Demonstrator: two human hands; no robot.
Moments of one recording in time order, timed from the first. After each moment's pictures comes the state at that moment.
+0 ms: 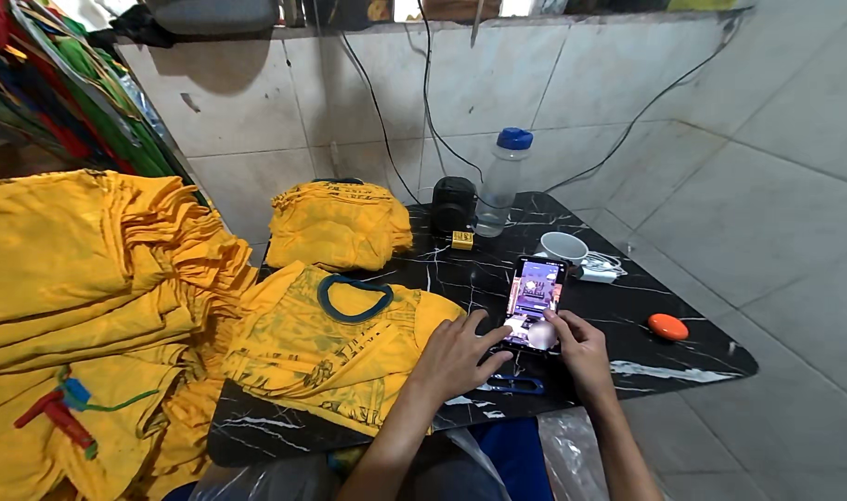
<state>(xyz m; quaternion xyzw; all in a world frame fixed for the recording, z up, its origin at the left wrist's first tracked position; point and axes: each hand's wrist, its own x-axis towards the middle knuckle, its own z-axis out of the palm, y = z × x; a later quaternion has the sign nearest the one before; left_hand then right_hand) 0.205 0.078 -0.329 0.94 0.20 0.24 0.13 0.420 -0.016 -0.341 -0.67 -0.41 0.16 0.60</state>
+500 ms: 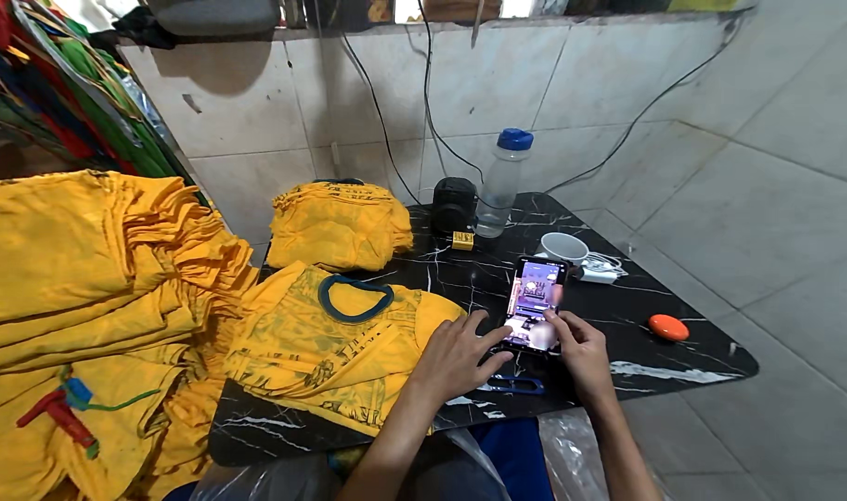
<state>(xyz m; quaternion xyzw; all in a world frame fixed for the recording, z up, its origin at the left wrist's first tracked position) 0.205 0.077 -0.329 0.94 0.21 0.24 0.13 0.420 -0.015 -0.342 -0.66 -0.42 0.15 0.60</state>
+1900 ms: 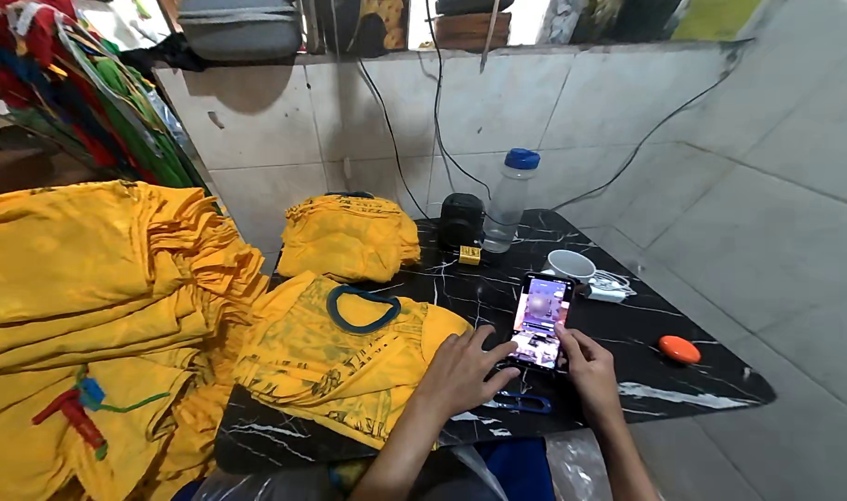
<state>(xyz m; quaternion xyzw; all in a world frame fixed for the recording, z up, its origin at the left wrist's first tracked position) 0.205 0.076 -0.327 0.94 0.21 0.22 0.15 0.423 -0.013 -0.345 -0.68 -0.41 0.14 0.59</state>
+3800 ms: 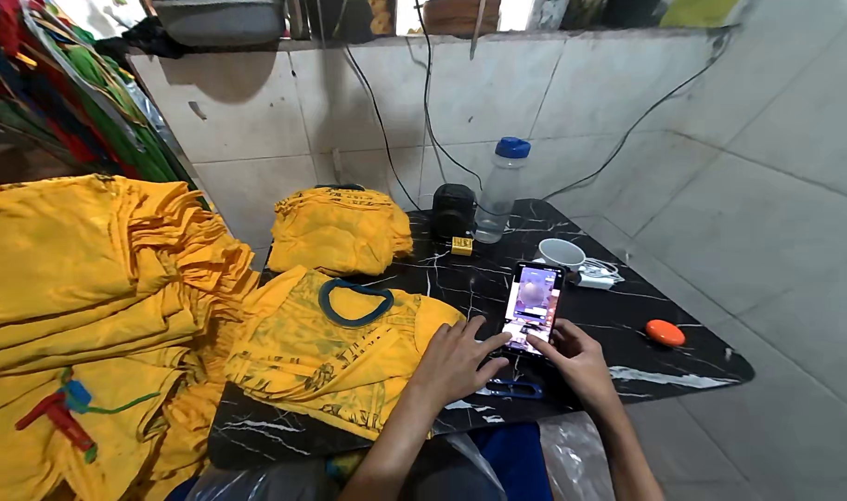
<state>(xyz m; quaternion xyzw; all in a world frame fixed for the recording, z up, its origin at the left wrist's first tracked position) 0.206 0.077 -0.330 0.95 0.21 0.20 0.12 0.427 -0.026 -0.348 -0.62 -0.47 0.20 0.59</state>
